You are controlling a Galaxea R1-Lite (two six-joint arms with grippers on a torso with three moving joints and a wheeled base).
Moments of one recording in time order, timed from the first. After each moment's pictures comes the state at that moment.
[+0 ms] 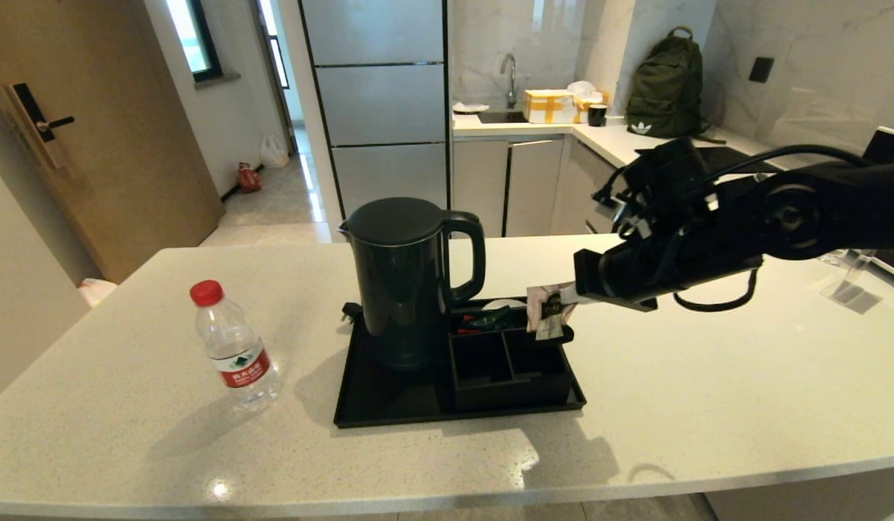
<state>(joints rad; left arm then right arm) 0.00 0.00 0.00 0.00 -0.01 0.04 0.41 1.90 -1.51 0.38 0.17 0.41</state>
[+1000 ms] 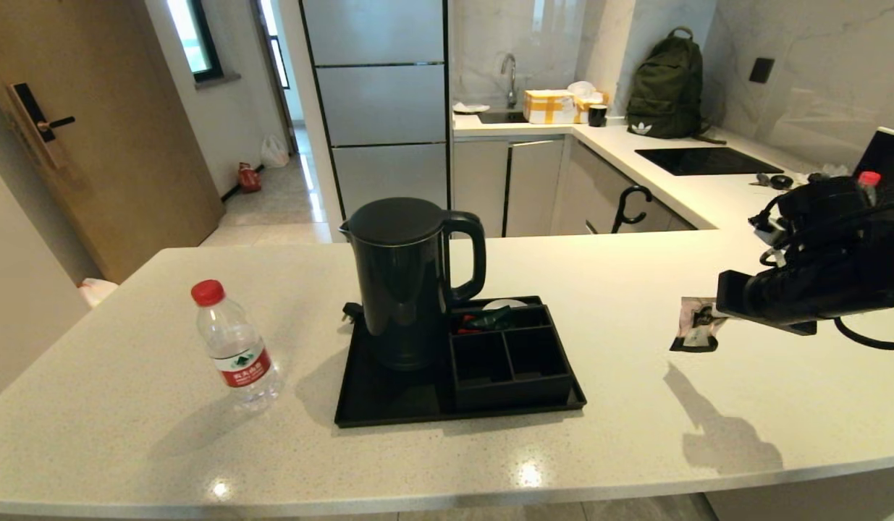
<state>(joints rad) 0.00 0.00 0.00 0.00 -0.01 0.04 -0.02 1.82 -1.16 0.16 -0.01 0.29</state>
